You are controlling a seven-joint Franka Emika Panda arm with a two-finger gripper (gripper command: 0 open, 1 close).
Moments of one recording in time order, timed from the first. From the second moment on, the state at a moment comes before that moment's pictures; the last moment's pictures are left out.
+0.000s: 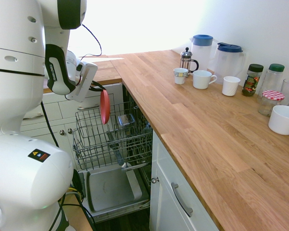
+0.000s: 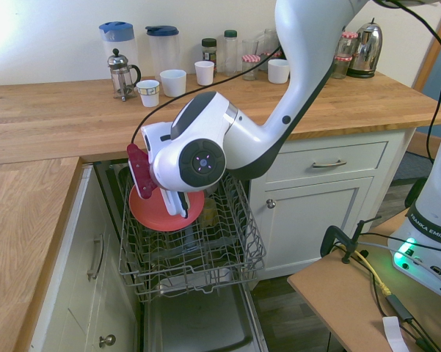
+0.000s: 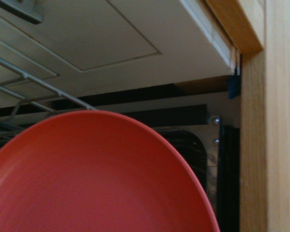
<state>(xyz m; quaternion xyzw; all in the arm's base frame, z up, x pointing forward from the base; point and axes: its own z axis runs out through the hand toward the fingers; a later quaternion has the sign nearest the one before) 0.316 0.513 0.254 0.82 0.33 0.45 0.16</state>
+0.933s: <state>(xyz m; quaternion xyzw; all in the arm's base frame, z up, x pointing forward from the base) 0.288 0.542 0.213 0.81 0.33 0.45 0.16</state>
